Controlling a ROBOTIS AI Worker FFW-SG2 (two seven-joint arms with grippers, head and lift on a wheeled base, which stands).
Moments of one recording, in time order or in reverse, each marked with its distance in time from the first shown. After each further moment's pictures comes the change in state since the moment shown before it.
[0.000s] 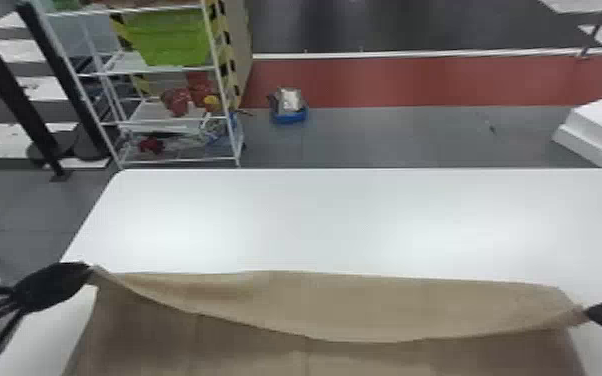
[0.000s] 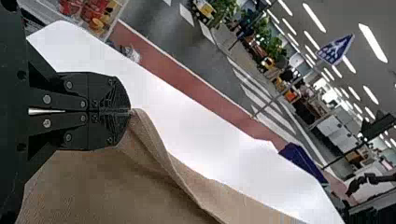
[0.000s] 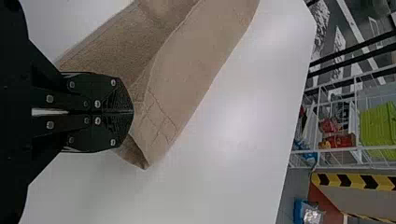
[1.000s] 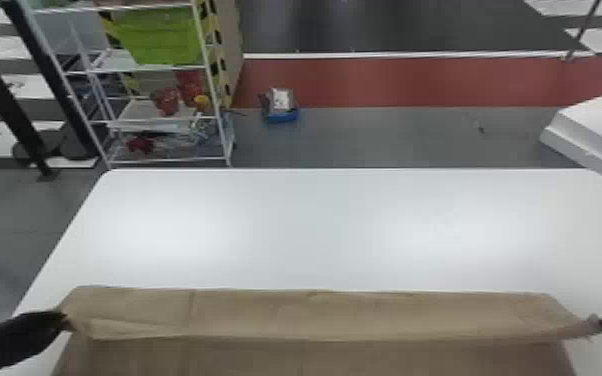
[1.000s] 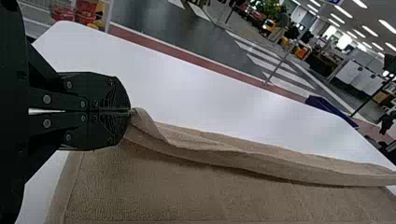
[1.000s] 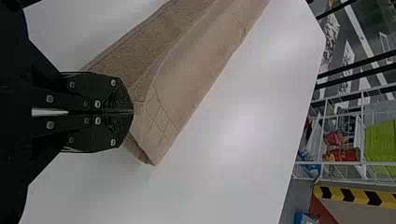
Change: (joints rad) left arm 0.091 -0.001 0.070 0.012 -0.047 -0.306 -0.025; right arm 0.069 -0.025 -0.088 0.010 0.019 -0.099 0.099
